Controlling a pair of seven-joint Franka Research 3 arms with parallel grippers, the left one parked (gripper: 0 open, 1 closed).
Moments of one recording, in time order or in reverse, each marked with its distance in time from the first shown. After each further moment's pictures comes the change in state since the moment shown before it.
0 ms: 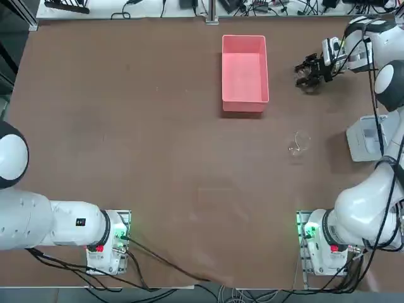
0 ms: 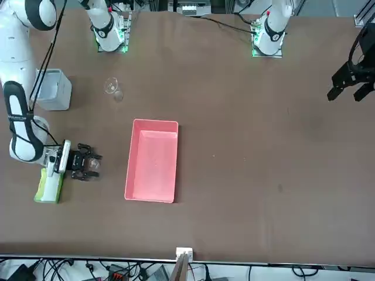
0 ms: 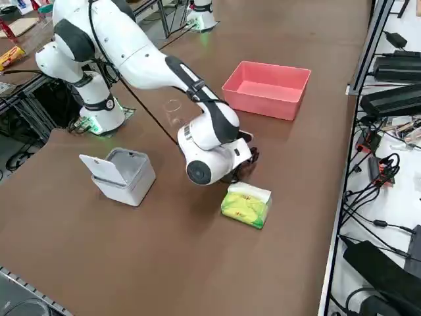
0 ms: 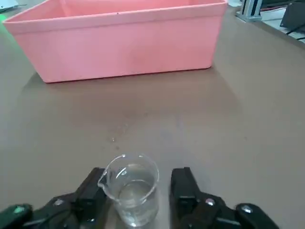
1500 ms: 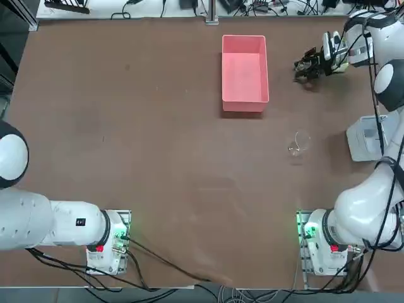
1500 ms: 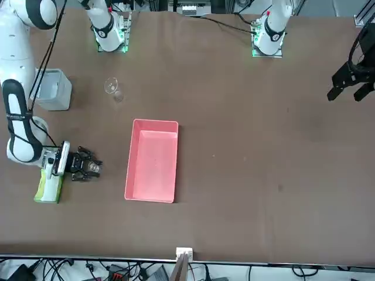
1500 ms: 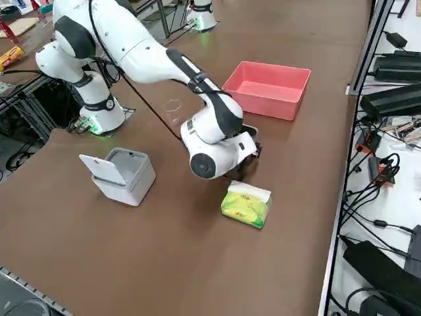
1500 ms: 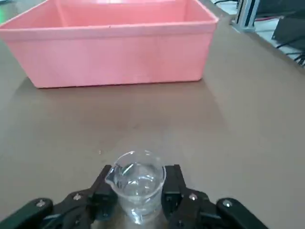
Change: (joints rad) arm 0.026 -0.035 -0.001 0.026 0.000 0.013 0.007
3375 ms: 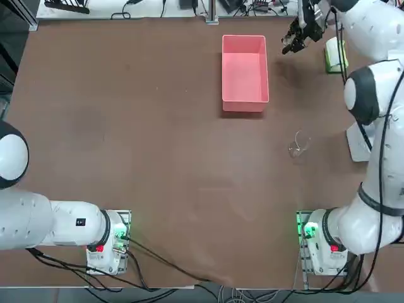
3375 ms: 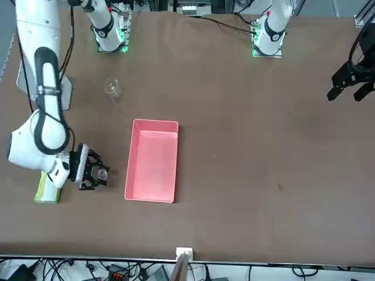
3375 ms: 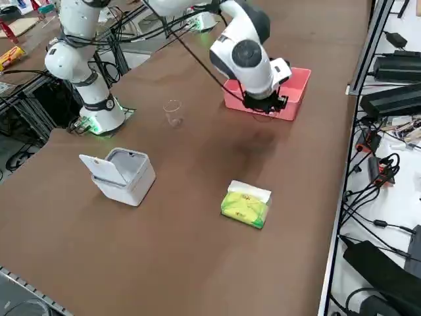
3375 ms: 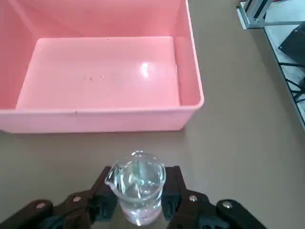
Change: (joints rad) arm 0.697 -0.183 -0.506 0.001 -0.049 0.107 0.379
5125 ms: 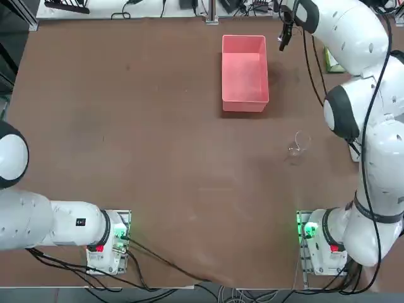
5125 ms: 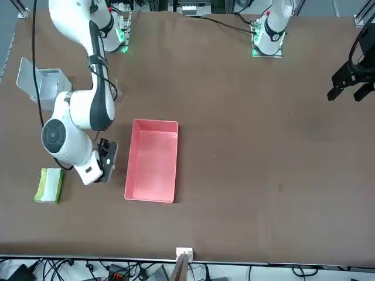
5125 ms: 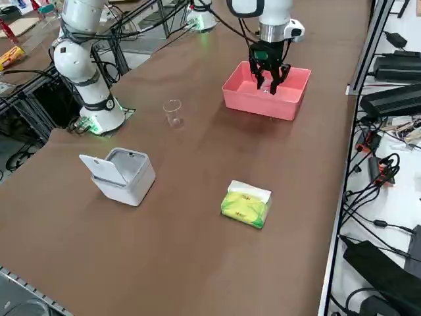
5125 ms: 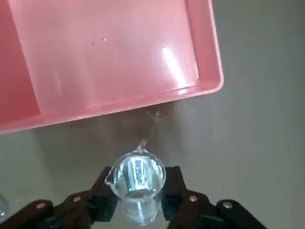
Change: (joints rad) arm 0.296 0.011 -0.157 0.186 -0.565 -0.171 0.694
